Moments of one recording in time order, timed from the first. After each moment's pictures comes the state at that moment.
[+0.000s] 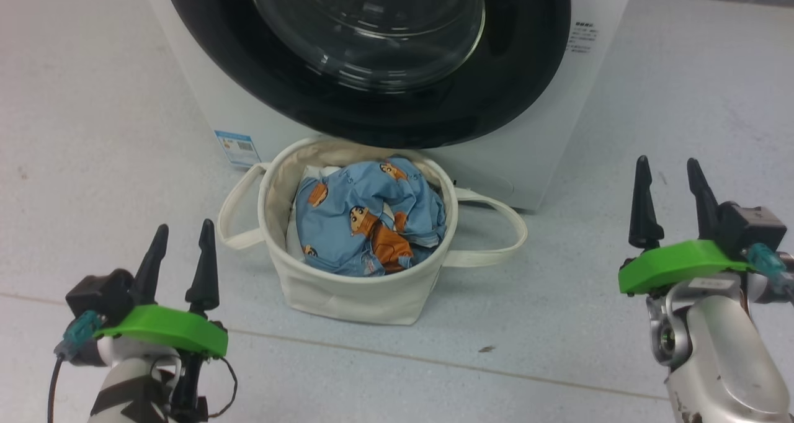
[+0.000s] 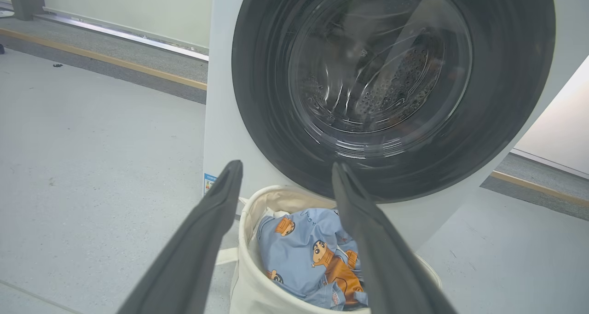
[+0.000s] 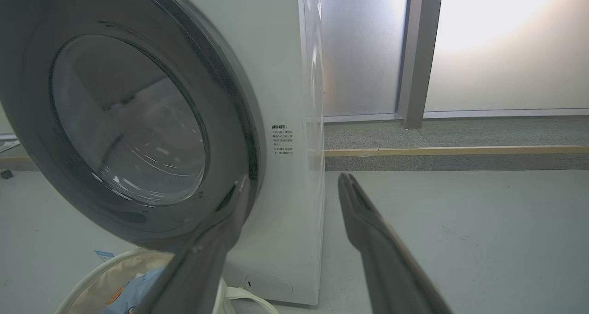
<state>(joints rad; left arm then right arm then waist) -0.37 0.08 0.08 0.57 -0.27 -0.12 -0.25 -0.37 -0.10 -0.01 0.40 0.18 0.13 -0.25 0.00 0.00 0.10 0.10</state>
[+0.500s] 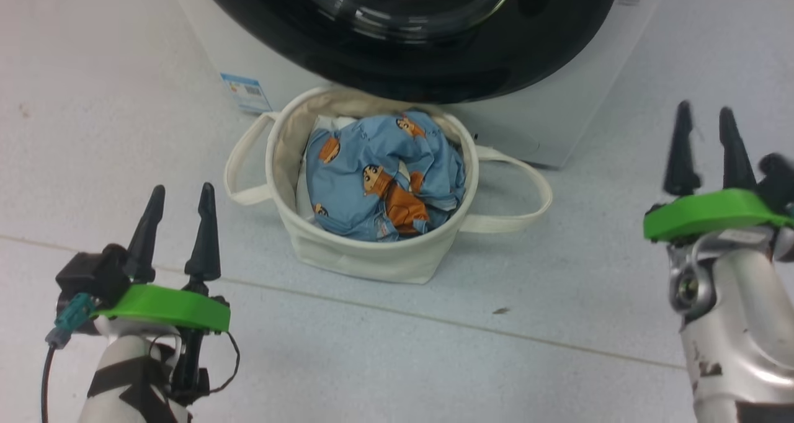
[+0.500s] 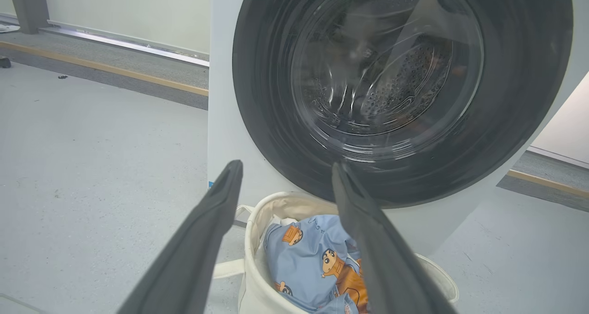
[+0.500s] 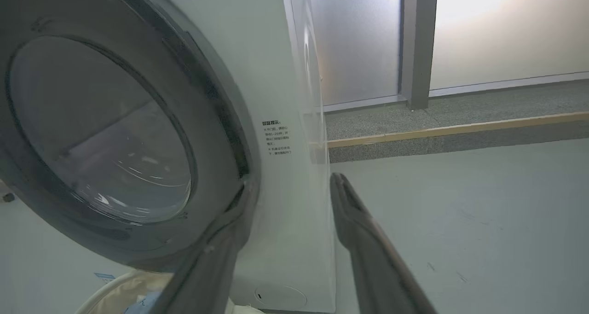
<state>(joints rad) -0.37 0.06 0.08 0.42 -0.24 -0.12 -0.25 -0.48 -0.11 -0.06 0.42 0.24 0.13 -0.25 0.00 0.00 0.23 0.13</state>
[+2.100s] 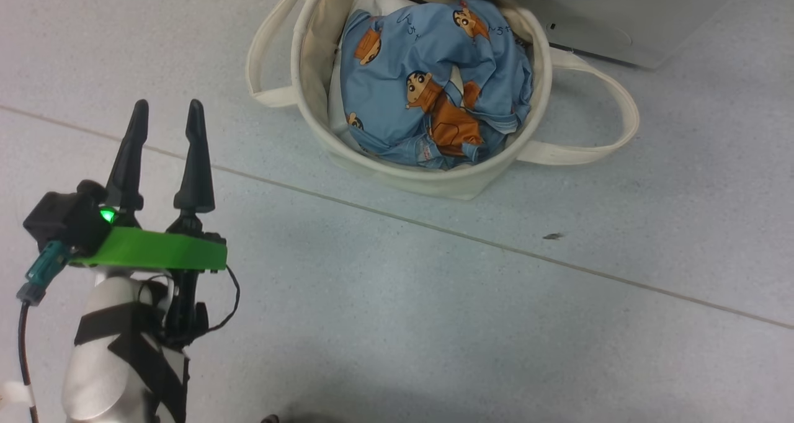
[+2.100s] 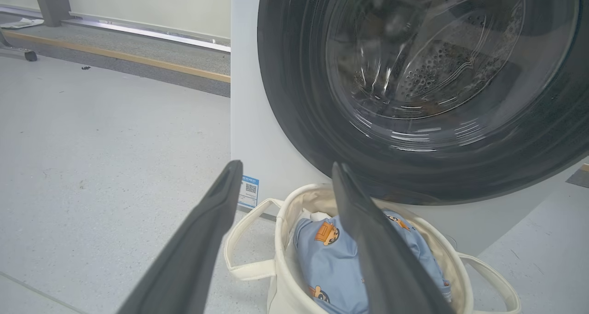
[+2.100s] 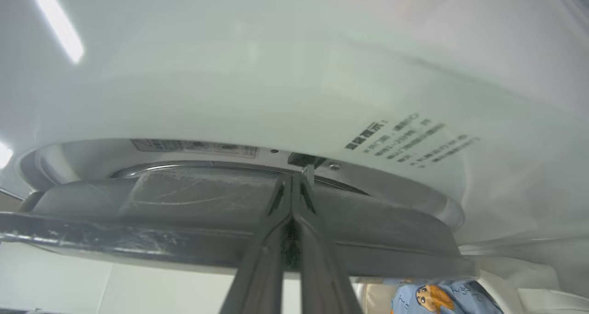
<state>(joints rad) -0.49 0.05 0.08 0.31 -0.25 -0.12 -0.25 -1.05 -0.39 0.05 0.50 1.47 0.13 0.31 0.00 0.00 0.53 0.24</state>
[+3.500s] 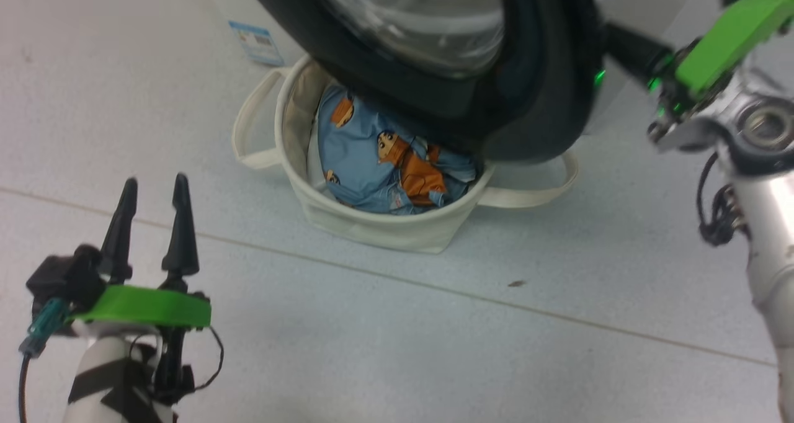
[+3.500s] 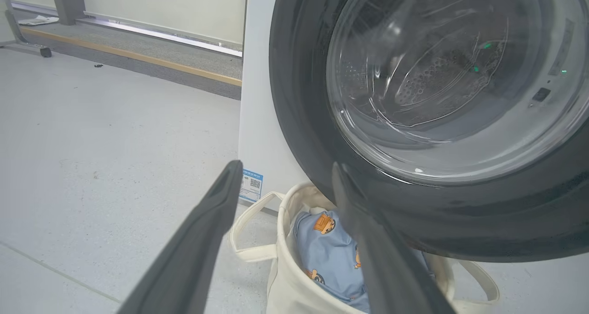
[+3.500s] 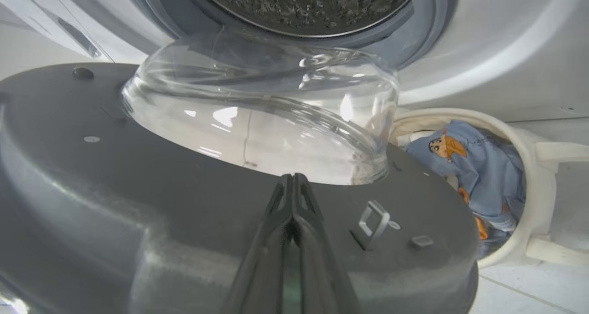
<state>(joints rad) -0.38 0.06 0.13 0.37 -0.23 -0.12 -0.26 -0.90 -0.32 0.25 0.42 1.47 0.13 0.62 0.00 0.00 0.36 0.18</state>
